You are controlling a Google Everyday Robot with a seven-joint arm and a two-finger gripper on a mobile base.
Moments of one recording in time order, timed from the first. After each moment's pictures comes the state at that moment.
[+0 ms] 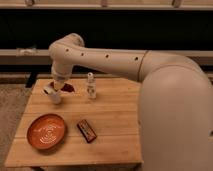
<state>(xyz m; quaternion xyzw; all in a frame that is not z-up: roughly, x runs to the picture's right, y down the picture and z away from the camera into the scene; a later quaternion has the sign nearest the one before) -0.241 -0.028 0.704 -0.23 -0.23 0.00 0.95</state>
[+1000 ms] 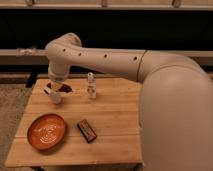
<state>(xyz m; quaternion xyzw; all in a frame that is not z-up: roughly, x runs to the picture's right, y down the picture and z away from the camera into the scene) -0.253 -0.013 0.682 -0.23 -0.24 -0.05 0.94</state>
